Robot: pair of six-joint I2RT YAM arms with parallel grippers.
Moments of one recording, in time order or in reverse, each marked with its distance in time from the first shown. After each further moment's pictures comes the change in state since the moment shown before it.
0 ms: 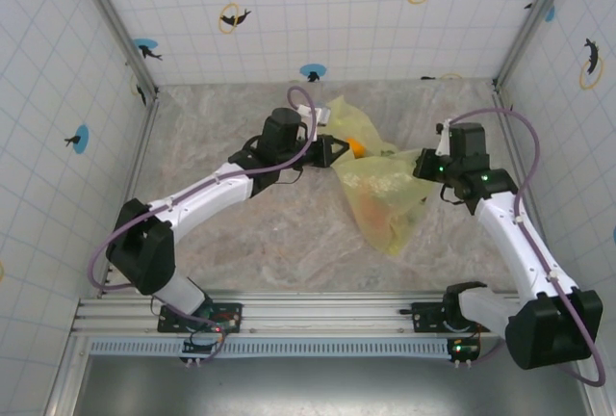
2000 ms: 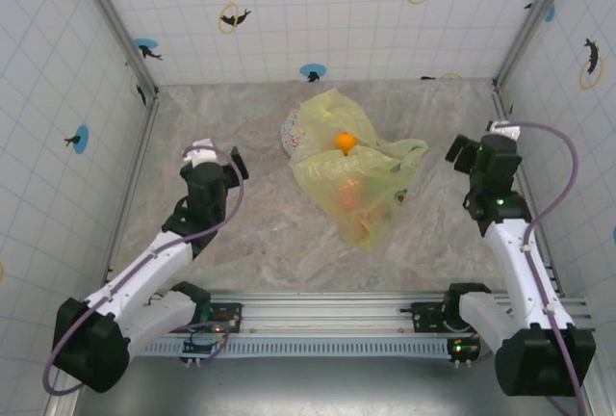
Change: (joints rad) left arm 0.282 -0.616 -0.669 0.141 -0.974 0.249; right arm -0.172 -0.166 -0.209 0.317 0.470 -0.126
